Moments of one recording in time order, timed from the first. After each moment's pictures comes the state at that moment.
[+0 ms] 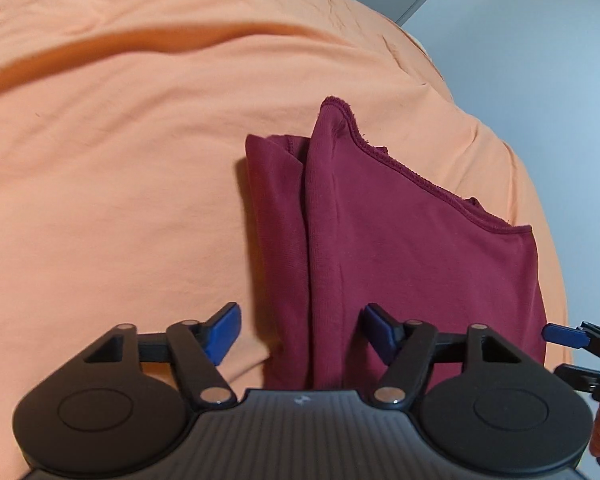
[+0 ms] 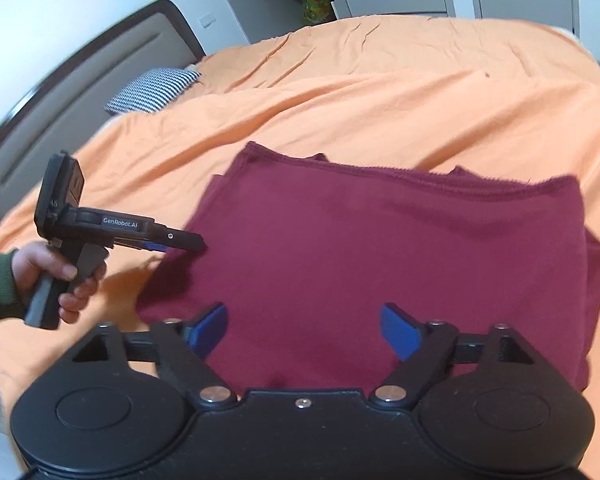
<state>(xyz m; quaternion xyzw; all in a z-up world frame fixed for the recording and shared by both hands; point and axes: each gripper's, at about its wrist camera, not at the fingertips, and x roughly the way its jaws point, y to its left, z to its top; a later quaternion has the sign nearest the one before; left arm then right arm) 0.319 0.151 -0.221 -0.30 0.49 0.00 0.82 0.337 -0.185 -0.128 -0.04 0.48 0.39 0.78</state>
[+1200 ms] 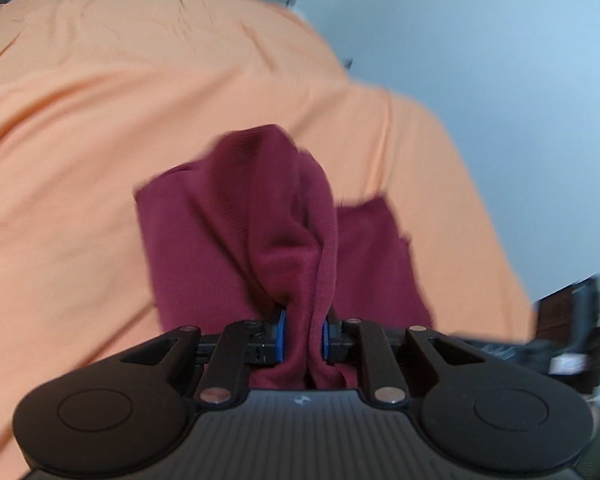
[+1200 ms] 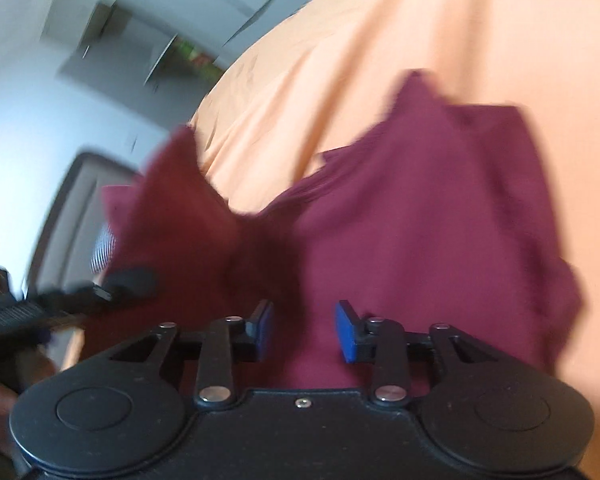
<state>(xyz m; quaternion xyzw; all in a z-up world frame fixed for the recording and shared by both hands) 0.413 -0.042 -0.145 -0.17 0.51 -0.09 0.84 0.395 -0.285 -0.203 0.27 0.53 0.27 0.75</state>
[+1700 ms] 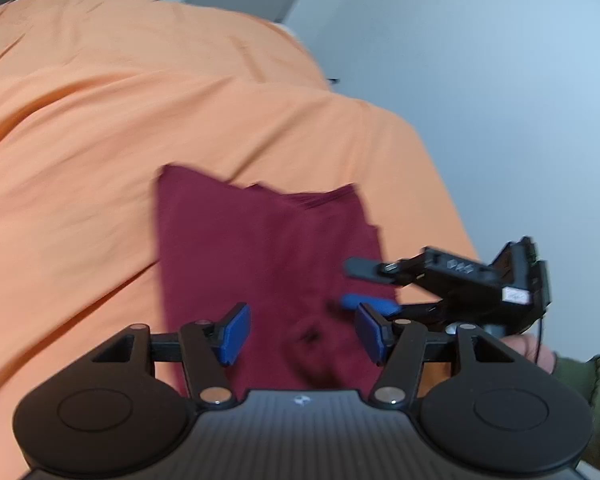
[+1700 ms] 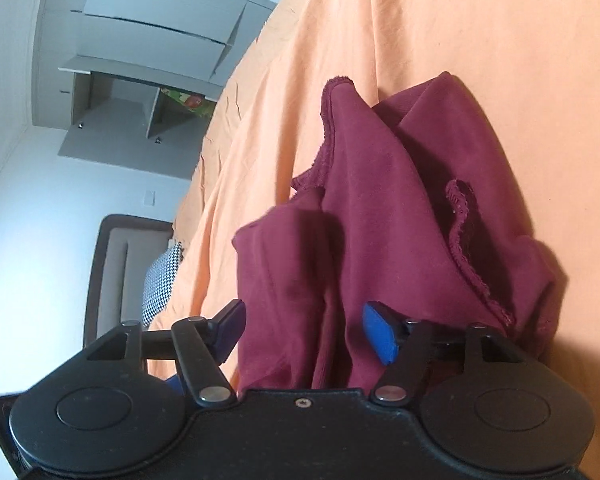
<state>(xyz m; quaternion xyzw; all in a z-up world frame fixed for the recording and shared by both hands) 0.342 -0.019 -0.120 -0.21 0.47 -0.10 0.85 0.413 -0.317 -0.227 0.39 0.54 0.26 0.70</state>
